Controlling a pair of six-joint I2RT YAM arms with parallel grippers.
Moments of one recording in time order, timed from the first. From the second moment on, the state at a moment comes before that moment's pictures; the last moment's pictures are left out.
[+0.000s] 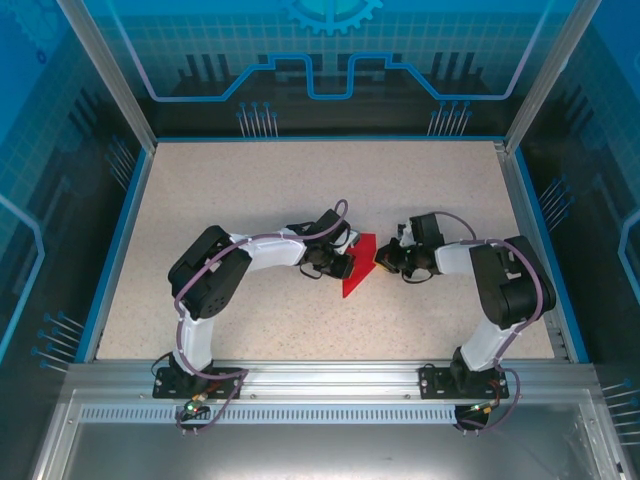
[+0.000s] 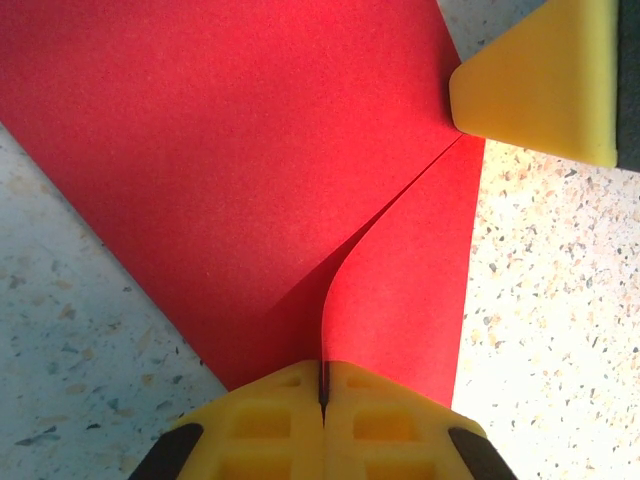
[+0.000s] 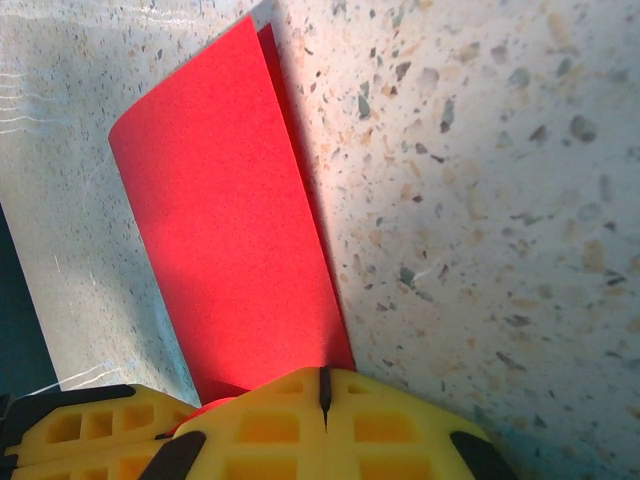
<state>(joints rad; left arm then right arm) -0.71 1.98 1.22 -0.34 0.29 -0.34 0.23 1.72 0.68 0.05 -0.56 0.77</state>
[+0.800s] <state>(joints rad) -0.71 1.98 1.24 -0.37 0.29 -0.34 0.30 1.72 0.69 0.02 -0.62 0.75</state>
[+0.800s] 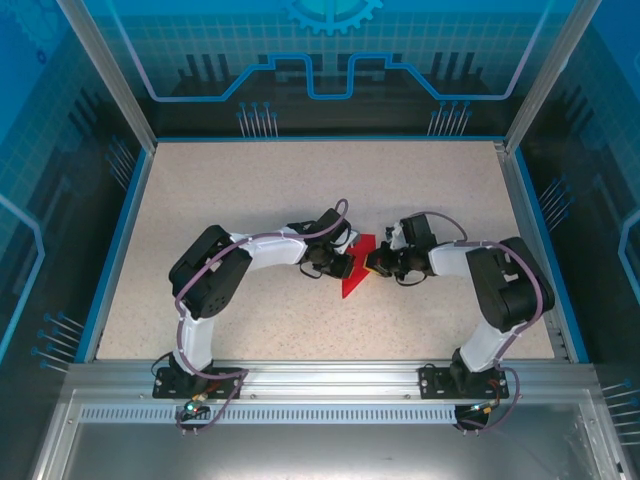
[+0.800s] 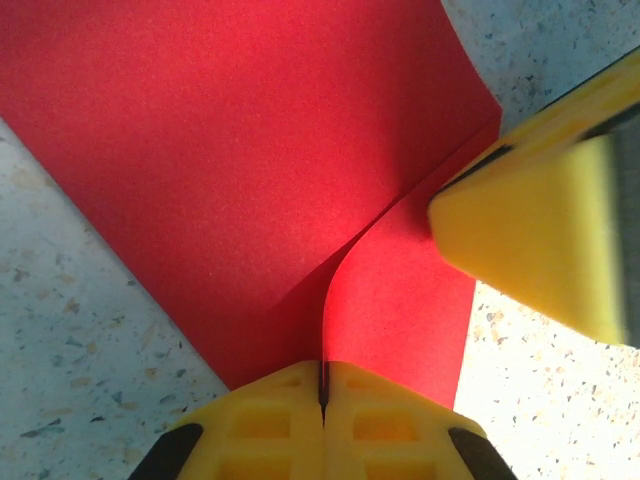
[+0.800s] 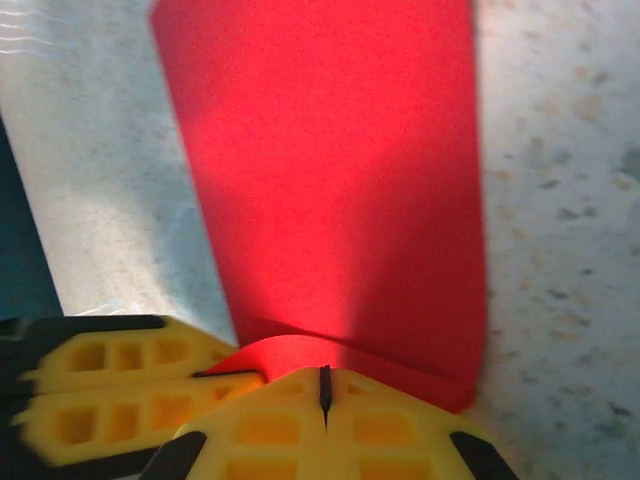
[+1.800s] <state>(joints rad) -0.68 1.85 0.99 -0.02 0.54 -0.89 0.30 1.75 0.70 0.03 -0.63 0.78</state>
